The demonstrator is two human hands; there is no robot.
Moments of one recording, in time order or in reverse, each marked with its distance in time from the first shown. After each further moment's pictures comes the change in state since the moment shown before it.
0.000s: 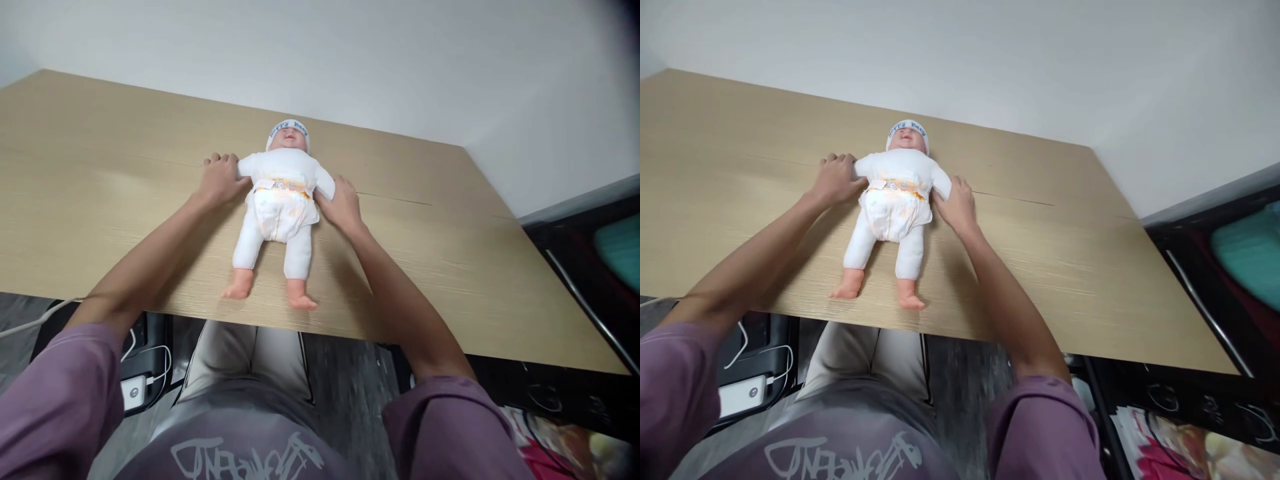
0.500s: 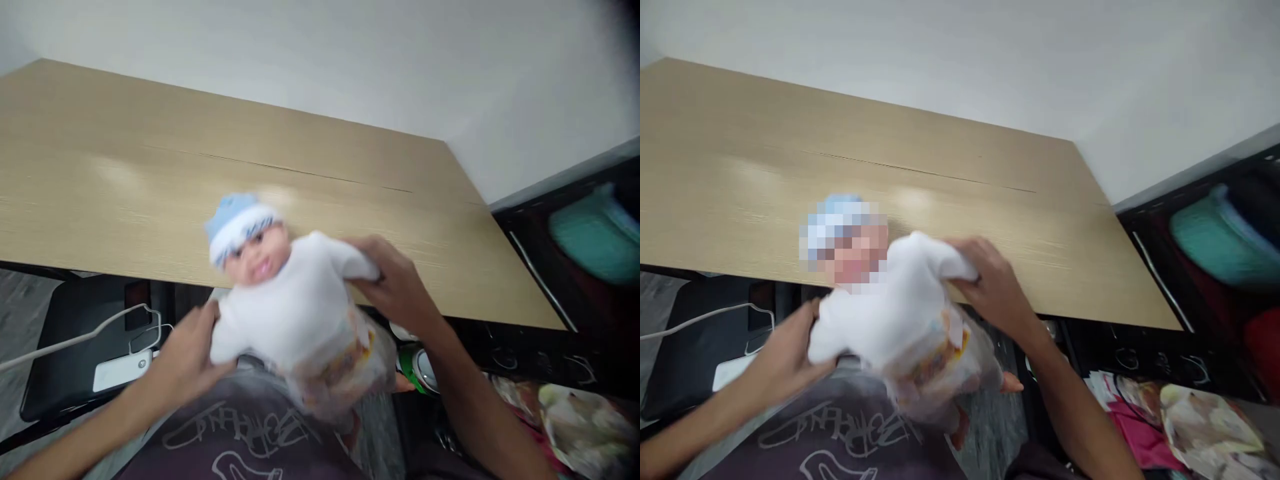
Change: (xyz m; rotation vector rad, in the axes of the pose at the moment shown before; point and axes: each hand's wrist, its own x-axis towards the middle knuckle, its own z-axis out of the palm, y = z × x) left_hand -0.406 0.061 -0.063 -0.410 -0.299 0.016; right_hand -0.220 -0.059 -0.204 0.270 -0.253 -0.304
